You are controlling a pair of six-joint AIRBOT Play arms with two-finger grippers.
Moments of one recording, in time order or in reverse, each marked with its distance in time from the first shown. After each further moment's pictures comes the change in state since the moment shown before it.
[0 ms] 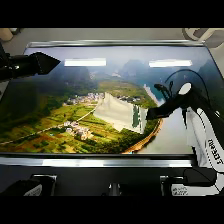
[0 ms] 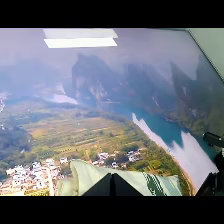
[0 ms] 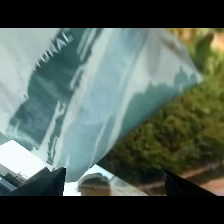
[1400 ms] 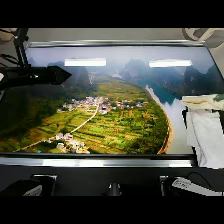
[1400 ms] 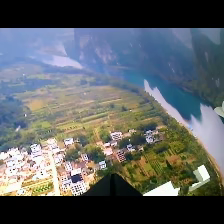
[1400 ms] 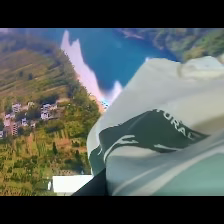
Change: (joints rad) left arm -0.040 -0.061 -0.085 0.011 0.003 0.024; right arm -0.829 0.161 0.420 0.231 0.258 0.007
